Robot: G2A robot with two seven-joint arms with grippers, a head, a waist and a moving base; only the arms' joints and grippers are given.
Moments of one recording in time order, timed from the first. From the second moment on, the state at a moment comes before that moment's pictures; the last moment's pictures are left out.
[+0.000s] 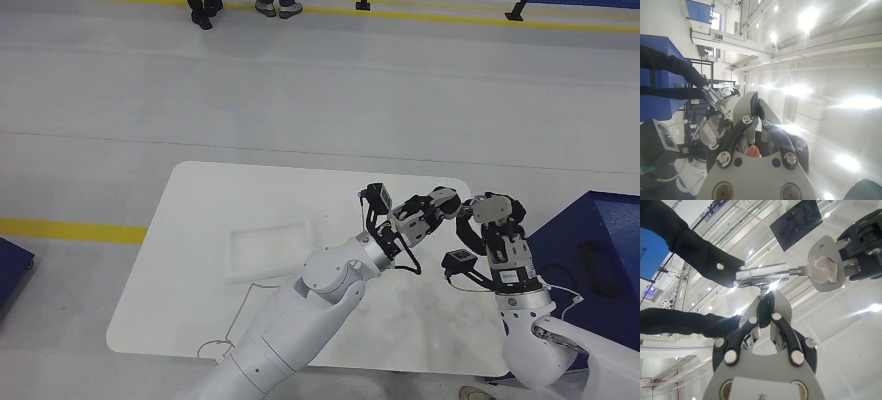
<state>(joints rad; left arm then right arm) 0.77 -1.72 -0.78 -1.20 -0.73 -0.17 -0.37 -0.65 -0.23 0.19 -2.00 -3.07 -0.08 1.07</state>
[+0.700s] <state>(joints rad) 0.78 -1.72 -0.87 -1.23 -0.66 -0.26 -0.36 -0.62 -0.26 0.17 -1.95 -3.07 -0.08 1.07</state>
